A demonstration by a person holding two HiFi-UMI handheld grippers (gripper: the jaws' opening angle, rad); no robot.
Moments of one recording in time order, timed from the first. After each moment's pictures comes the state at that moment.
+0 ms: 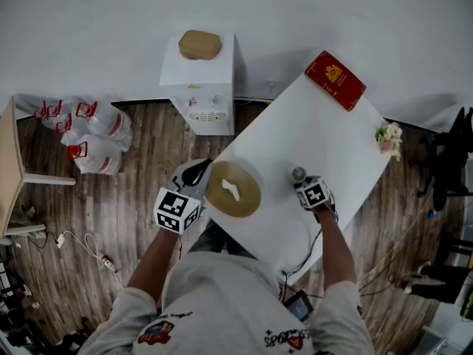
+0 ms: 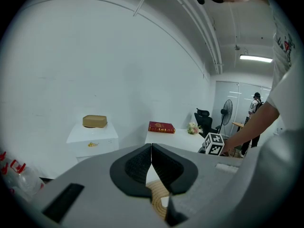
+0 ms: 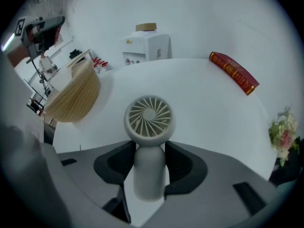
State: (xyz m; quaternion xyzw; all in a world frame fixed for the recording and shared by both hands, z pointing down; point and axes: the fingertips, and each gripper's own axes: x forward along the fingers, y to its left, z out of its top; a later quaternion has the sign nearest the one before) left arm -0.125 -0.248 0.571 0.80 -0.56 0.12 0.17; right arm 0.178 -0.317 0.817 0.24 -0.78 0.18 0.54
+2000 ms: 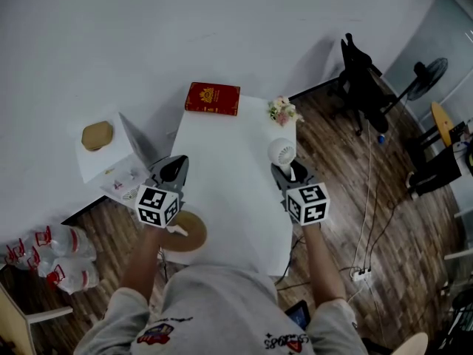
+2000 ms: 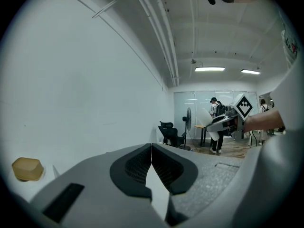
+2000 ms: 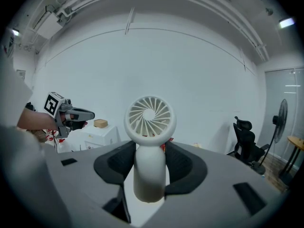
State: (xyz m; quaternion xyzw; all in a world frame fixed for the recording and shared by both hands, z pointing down) left arm 0.083 -0.334 0.453 0.93 -0.36 0.07 0.04; right arm 0.338 -0.274 0.456 0.60 -0.78 0.08 0.16
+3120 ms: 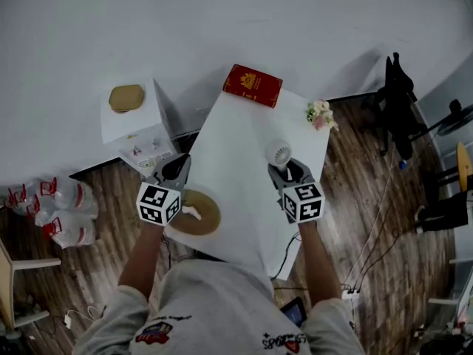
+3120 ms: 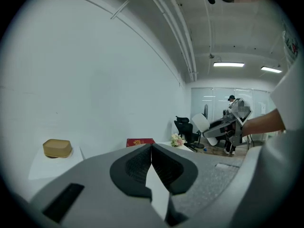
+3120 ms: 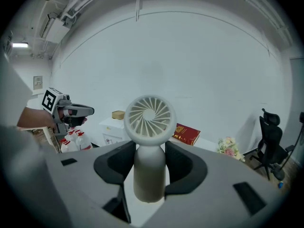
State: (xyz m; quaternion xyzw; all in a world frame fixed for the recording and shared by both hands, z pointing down) left arm -0.011 -0.323 0.496 0.88 -0.45 0.09 0.09; right arm 0.240 -0.323 0.521 0.49 -0.84 0.12 0.20
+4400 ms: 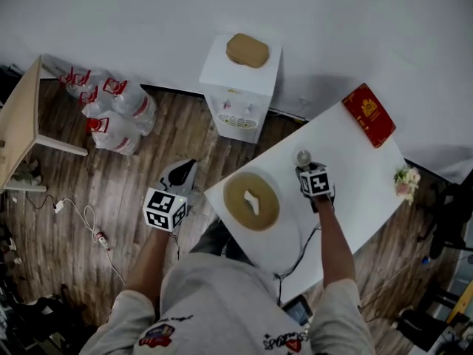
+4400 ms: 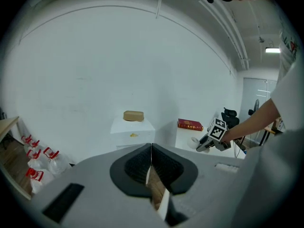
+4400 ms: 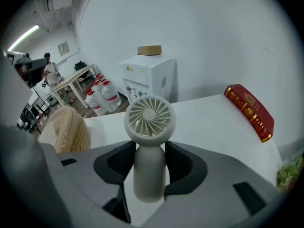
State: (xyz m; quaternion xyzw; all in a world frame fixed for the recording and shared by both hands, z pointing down) left arm -0.263 -0.203 0.585 0.70 -0.68 0.13 0.20; right arm 0.030 -0.412 0.783 0.25 -0.82 0.16 0.48
